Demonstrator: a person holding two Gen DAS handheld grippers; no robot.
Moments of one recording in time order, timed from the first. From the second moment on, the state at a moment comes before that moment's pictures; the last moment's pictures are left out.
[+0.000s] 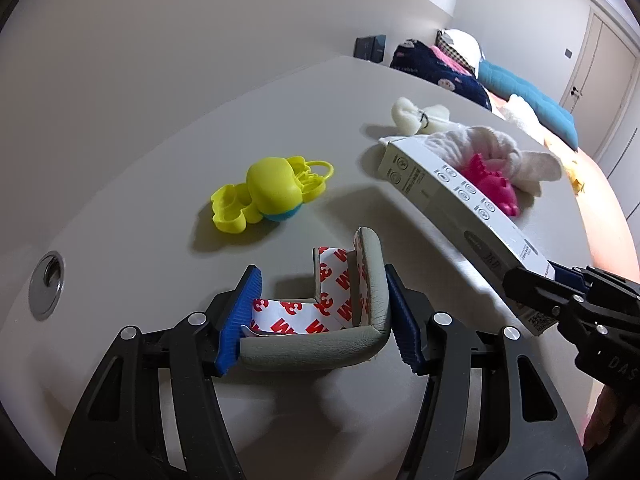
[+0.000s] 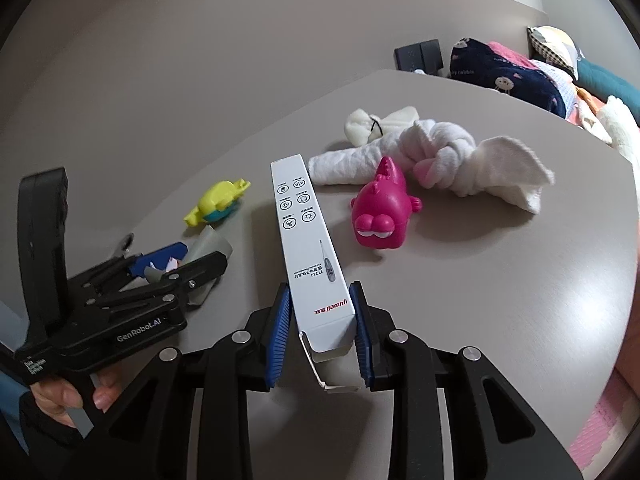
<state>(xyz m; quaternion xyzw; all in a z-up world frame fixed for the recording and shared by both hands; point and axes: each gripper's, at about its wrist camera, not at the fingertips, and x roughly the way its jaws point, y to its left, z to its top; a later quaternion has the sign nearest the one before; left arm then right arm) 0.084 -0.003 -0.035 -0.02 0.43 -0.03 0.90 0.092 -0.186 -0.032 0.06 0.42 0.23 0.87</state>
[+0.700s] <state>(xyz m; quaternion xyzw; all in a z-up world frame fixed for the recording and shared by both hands) 0.028 -0.065 0.003 0.00 0.39 -0.06 0.92 0.029 -0.253 0.003 0.09 0.38 0.20 0.90</state>
